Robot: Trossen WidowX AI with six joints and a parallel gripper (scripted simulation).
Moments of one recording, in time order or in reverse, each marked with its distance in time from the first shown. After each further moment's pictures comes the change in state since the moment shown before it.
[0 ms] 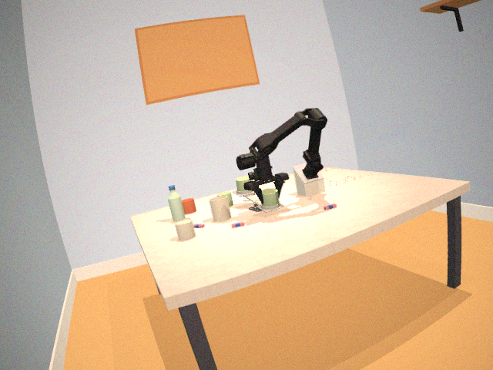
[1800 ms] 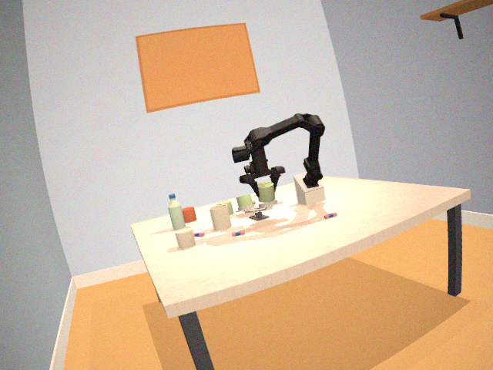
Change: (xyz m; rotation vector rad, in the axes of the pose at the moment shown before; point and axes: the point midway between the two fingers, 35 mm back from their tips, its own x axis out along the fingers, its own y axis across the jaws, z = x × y) arm -0.067 0.004 0.006 0.009 -0.019 -0.007
